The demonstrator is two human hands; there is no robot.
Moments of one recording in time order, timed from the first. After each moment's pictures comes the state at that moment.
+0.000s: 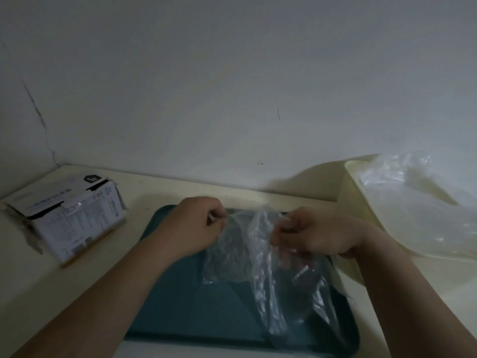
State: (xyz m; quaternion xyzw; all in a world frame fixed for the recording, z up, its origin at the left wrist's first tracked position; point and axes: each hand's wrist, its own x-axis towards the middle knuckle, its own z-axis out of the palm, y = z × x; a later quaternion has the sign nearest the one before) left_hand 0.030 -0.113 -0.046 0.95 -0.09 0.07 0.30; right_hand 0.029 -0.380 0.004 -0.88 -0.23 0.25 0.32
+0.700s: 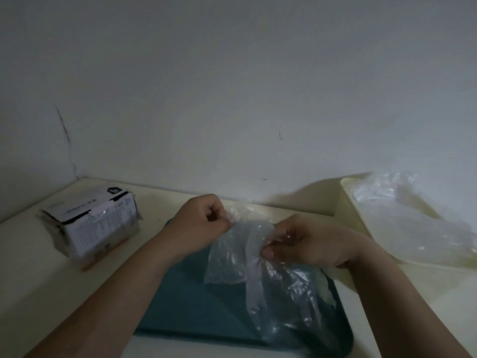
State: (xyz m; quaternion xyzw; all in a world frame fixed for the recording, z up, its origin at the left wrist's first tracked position) left_hand 0.010 -0.111 -0.021 0.86 -0.05 0.07 0.50; right_hand 0.002 -0.366 0.028 -0.87 -0.35 0.18 0.30
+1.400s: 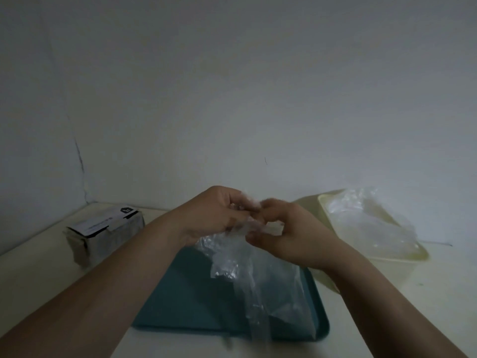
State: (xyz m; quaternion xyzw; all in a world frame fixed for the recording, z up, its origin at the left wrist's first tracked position) left_hand -0.036 -0.144 0.073 0.80 -0.19 -0.06 0.57; right_hand -0.064 -0.348 0.065 -0.90 -0.30 -0.11 0.31
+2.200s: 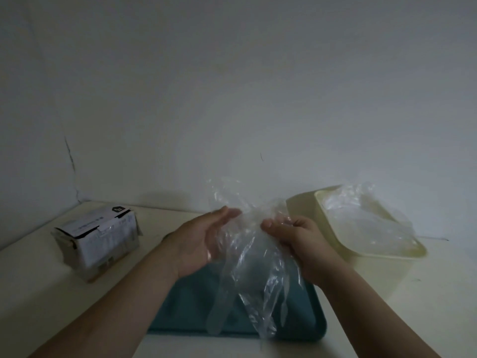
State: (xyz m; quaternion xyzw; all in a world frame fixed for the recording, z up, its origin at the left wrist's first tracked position) left_hand -0.011 -0.134 -0.004 0.53 -0.04 -0.18 0.83; right_hand -0.042 -0.365 0.016 -0.66 -0.06 0.04 0.75
